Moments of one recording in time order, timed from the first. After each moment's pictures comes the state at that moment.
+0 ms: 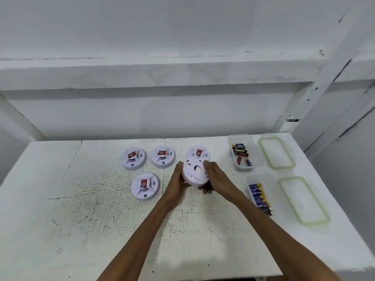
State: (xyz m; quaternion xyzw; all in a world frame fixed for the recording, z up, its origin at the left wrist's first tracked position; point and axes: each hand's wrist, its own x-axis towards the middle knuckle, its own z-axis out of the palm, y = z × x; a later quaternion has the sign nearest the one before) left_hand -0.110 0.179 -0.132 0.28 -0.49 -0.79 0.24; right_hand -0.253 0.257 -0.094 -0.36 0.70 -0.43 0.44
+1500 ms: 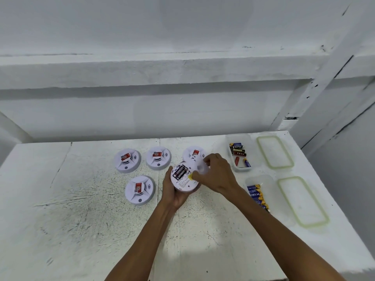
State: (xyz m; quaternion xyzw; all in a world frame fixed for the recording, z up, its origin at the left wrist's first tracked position) left_hand -0.126 0.160 -0.173 0.33 -0.16 -0.89 0.27; right_hand -0.269 0.238 -0.084 -0.48 0.82 -0.26 0.17
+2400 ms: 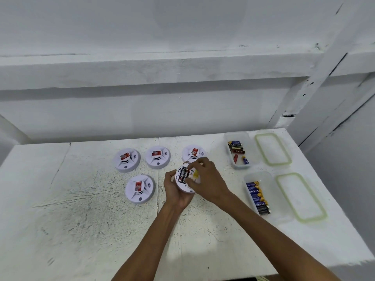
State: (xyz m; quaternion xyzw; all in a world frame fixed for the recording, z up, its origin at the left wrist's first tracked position) left_hand -0.134 0.181 -0.154 0.24 -0.05 -0.93 0.29; right_hand -0.239 0.249 -0.097 -0.55 0.77 -0.28 0.16
